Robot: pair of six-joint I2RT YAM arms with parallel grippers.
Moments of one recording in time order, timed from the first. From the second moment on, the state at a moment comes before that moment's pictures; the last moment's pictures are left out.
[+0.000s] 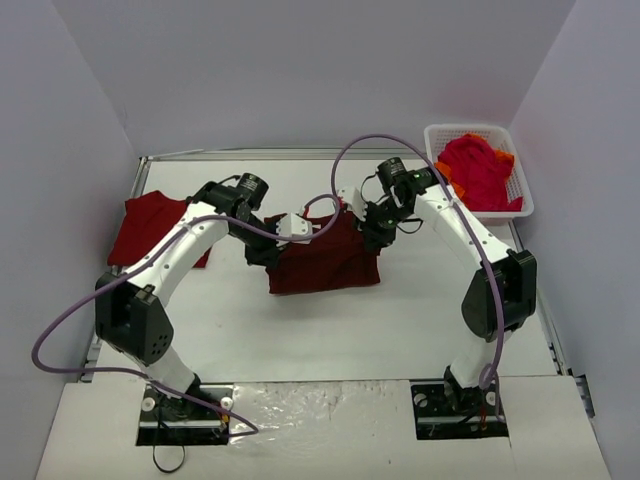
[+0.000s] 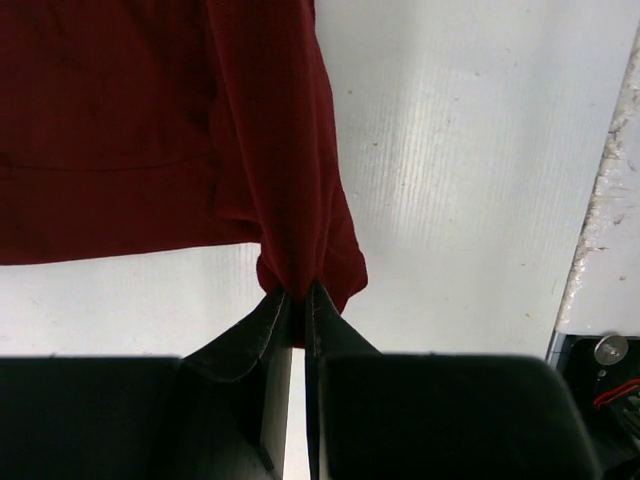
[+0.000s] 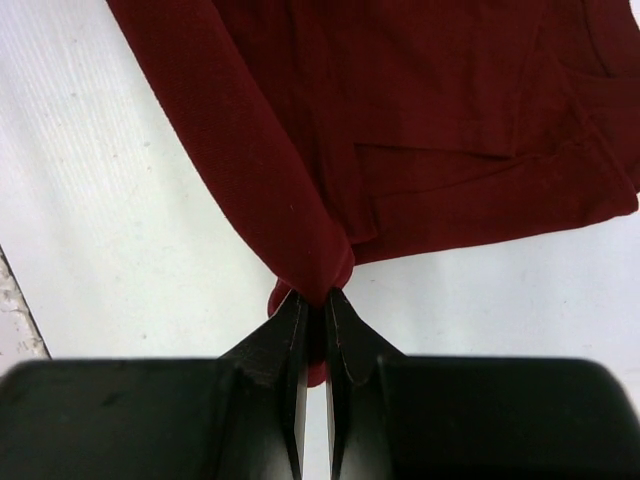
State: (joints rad) left arm -0.46 1.62 1.52 -1.19 0.54 0.95; right arm 0.40 1.75 1.58 -1.10 -0.50 -0.88
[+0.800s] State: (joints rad) left arm -0.43 1.75 1.65 -1.08 0.46 0.90; right arm 0.33 1.96 1.80 -1.10 -0.50 -0.89
